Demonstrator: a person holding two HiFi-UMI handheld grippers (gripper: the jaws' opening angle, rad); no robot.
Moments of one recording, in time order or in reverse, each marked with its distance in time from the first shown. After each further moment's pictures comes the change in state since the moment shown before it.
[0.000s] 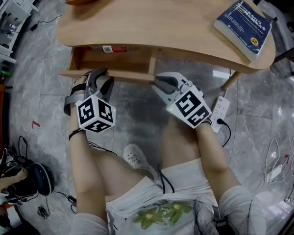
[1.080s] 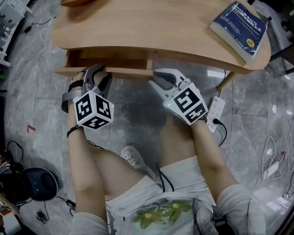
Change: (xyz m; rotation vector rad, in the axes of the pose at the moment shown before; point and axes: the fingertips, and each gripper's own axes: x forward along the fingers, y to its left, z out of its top) left arm 0.014 0.016 0.007 -0.015 -0.041 0.012; right arm 0.006 -0.022 0.003 0.031 -0.037 -0.078
